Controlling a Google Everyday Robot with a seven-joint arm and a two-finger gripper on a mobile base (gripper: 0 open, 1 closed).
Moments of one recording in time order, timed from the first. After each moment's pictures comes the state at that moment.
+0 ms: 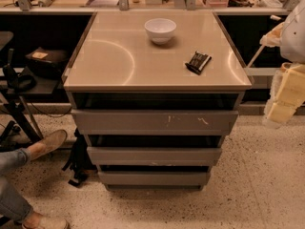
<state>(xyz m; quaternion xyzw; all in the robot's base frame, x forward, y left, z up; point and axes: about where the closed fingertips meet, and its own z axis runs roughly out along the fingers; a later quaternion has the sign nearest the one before) 0.438 -0.217 0.976 -0.60 0.78 -0.03 0.16</state>
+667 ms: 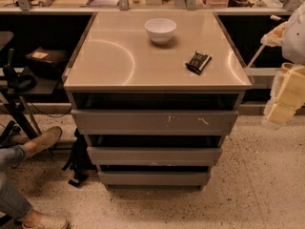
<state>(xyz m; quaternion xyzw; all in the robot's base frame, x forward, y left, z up) 0.438 -0.212 0.977 -0.61 0.78 -0.03 0.17</state>
